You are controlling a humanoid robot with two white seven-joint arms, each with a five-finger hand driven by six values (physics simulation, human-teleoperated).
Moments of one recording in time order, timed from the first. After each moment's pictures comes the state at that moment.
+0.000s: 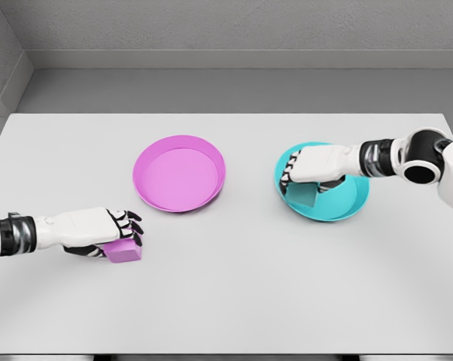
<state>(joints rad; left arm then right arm) -0.46 0.94 -0.87 -1.46 -0.51 -0.61 -0.27 -0.93 -0.69 1.11 -1.25 0.53 -0.61 0.45</state>
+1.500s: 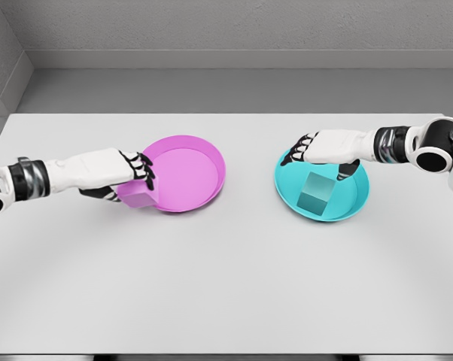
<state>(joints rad) -0.67 0.81 -0.85 -1.35 -0.48 -0.61 -0.28 -0.93 -0.67 1.04 -1.15 0.53 -0.61 0.45</state>
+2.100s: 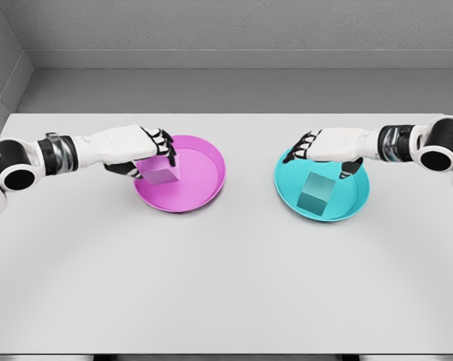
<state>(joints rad) -0.78 0.66 -0.86 -1.21 -0.51 -0.61 -0.31 -0.93 -0.69 1.02 -1.15 0.53 -0.61 0.45</state>
